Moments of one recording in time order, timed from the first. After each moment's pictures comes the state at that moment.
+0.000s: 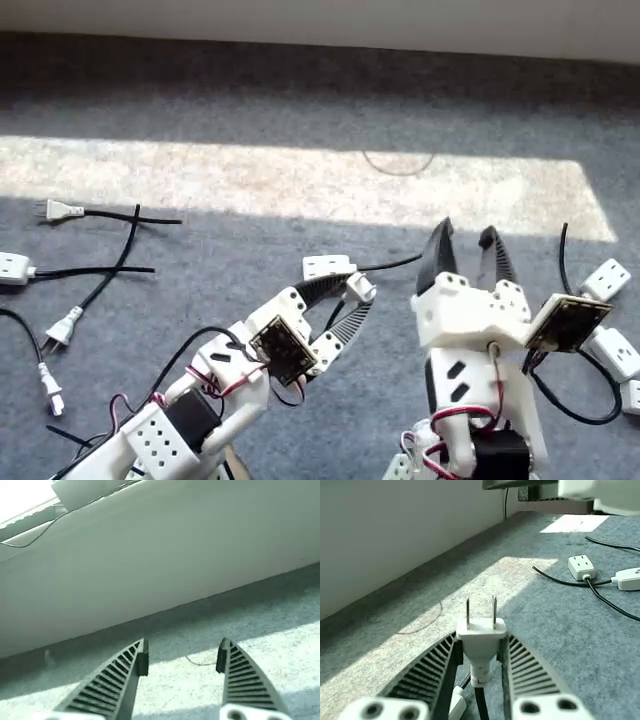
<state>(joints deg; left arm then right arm) 42.8 -87.2 96.1 9.5 -9.0 -12.9 -104.8 72.4 44.4 -19.2</state>
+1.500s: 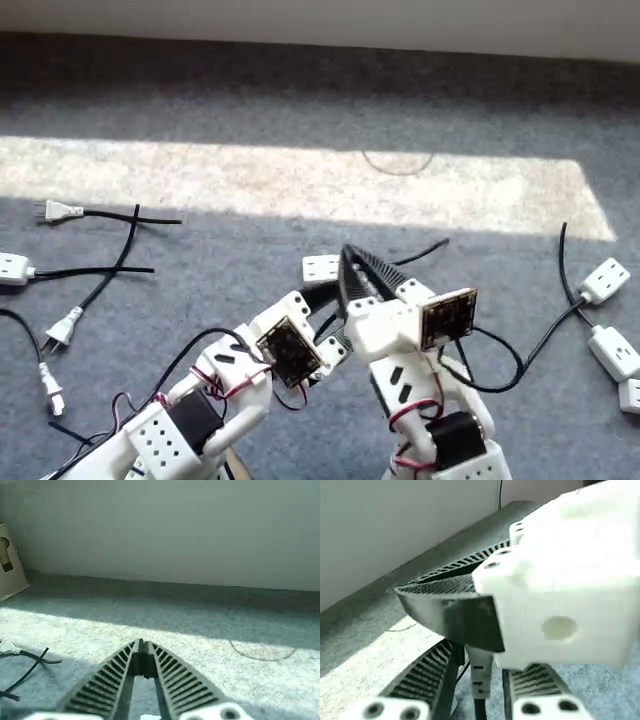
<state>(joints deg) 45.7 -86.3 96.3 9.3 -8.7 -24.4 -105.2 96.3 22.8 -5.6</state>
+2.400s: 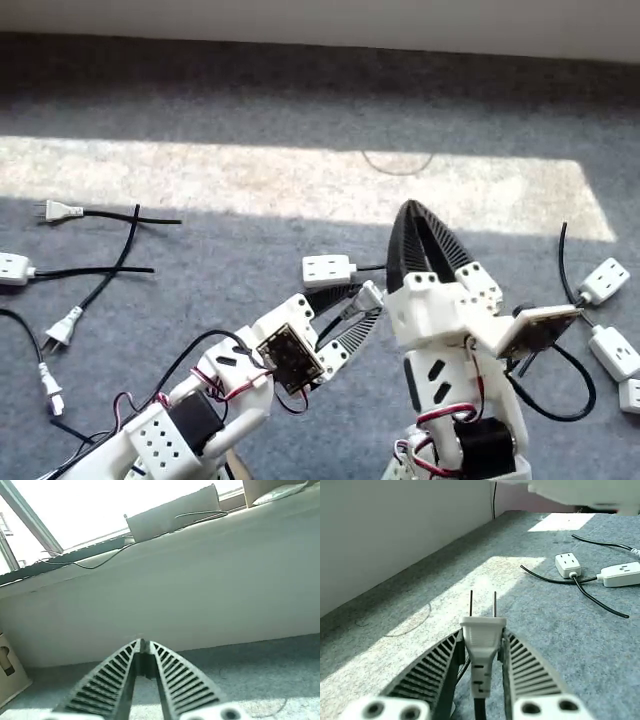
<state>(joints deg) 46.1 -86.4 96.3 9.2 -9.0 -19.9 -105.0 78.3 26.2 -14.4</state>
